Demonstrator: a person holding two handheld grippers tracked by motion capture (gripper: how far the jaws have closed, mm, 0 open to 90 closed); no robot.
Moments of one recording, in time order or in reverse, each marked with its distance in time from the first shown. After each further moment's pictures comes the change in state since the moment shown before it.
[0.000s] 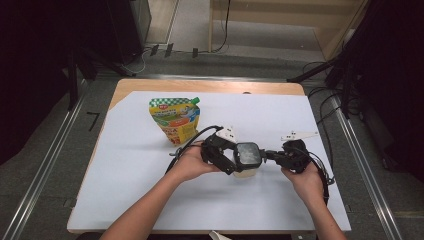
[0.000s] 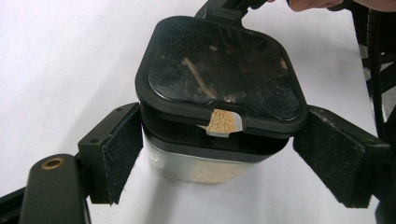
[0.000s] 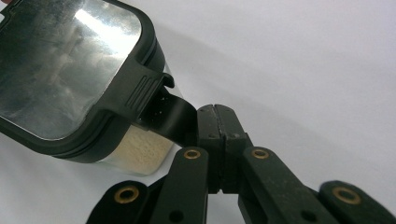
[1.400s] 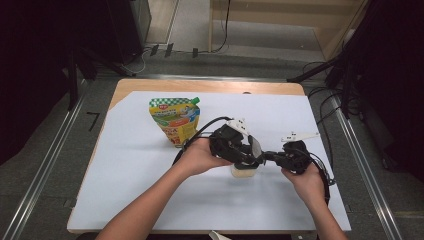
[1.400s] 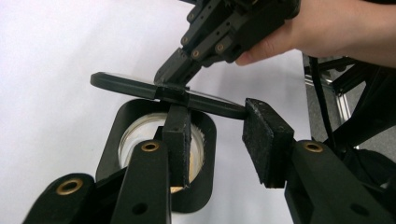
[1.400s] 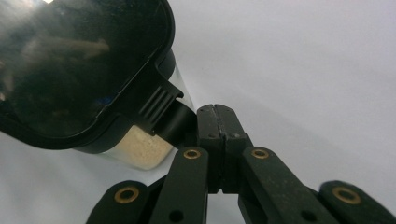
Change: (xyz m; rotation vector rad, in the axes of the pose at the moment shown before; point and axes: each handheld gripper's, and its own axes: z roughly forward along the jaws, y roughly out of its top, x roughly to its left) left arm -0.020 0.050 -0.019 0.014 -0.093 0.000; right arm 0.002 -0.002 -0.005 -0.006 0.035 -0.014
